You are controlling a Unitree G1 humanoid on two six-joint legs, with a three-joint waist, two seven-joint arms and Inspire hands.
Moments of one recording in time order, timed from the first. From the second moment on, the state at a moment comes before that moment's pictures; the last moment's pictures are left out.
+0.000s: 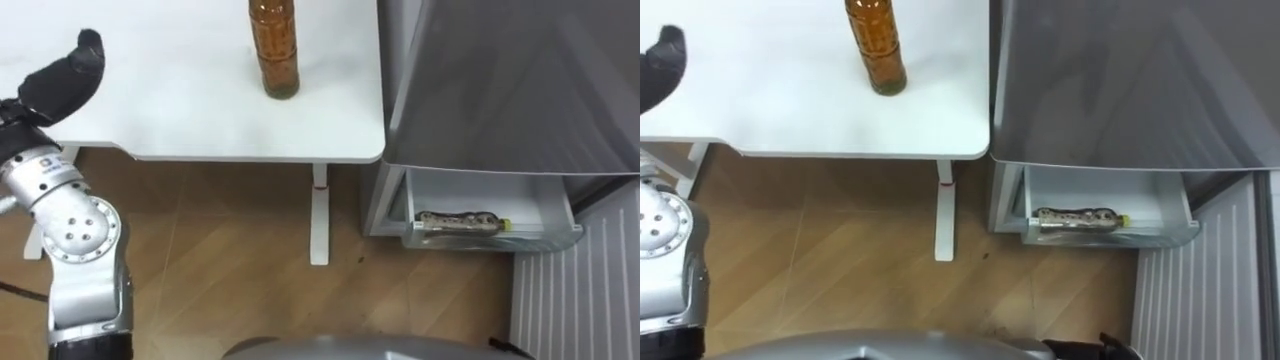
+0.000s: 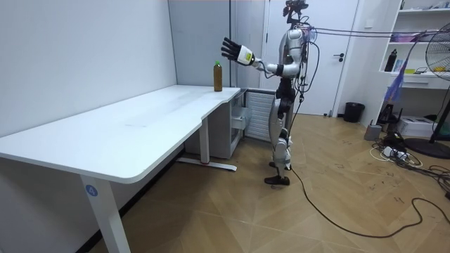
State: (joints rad) left arm 0.13 0.18 0.21 -0.22 0.04 -0.19 0.54; right arm 0.09 -0.23 -0.10 1.34 0.22 -0.03 0.05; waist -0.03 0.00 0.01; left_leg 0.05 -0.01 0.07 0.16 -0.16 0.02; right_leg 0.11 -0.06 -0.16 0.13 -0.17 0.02
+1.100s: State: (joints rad) left arm -0.07 0.19 0.08 0.13 -0.28 0.03 0.14; right arm 0.09 -0.23 -0.14 1.33 0.18 0.03 0.09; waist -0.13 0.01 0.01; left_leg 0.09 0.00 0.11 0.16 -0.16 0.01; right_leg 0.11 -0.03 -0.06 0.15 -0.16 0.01
